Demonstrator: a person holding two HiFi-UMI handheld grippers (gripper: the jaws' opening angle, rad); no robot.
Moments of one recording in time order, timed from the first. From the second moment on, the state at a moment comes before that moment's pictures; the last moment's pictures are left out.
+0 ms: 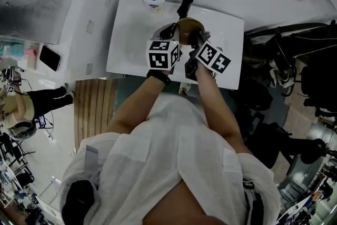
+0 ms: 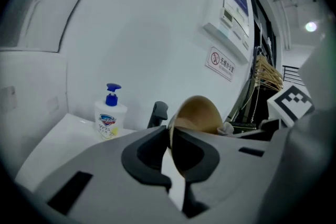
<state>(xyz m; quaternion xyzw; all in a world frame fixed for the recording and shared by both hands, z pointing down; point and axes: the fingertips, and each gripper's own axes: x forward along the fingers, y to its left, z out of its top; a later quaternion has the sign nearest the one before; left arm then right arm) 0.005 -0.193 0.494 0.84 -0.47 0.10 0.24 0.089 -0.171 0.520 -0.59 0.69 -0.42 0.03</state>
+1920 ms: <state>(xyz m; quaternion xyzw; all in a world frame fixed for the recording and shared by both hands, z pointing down) -0.003 -0.175 0.607 0.83 -0.31 0.37 0.28 0.074 -0.170 0.436 -0.45 0.89 -0.10 -0.04</state>
